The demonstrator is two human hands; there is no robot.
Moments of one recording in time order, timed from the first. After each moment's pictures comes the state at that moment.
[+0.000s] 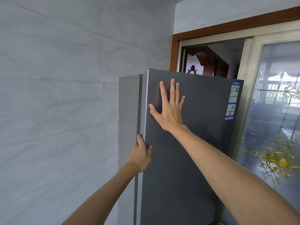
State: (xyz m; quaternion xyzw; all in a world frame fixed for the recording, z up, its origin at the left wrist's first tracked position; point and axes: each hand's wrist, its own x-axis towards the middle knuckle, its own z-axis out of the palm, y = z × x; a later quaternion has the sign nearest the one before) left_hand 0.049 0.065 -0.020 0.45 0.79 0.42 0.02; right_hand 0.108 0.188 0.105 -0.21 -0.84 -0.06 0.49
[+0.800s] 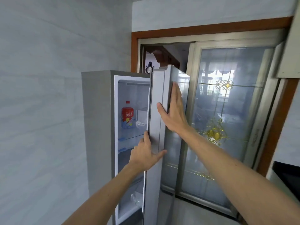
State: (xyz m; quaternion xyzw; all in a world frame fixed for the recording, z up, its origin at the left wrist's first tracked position) left_hand 0.170 0.027 -0.020 0.58 0.75 0.32 0.00; right_hand 0.273 0.119 0.093 -0.25 -0.81 0.02 0.53
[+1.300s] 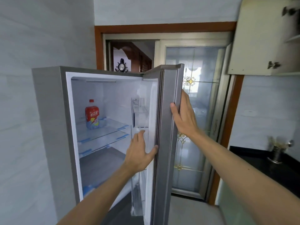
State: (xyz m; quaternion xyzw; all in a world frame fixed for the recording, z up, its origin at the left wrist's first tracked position) left_hand 0.286 0.058 -0.024 0.66 0.62 0.42 0.02; right_hand 0.457 0.142 0.085 -0.29 -0.78 -0.03 0.56
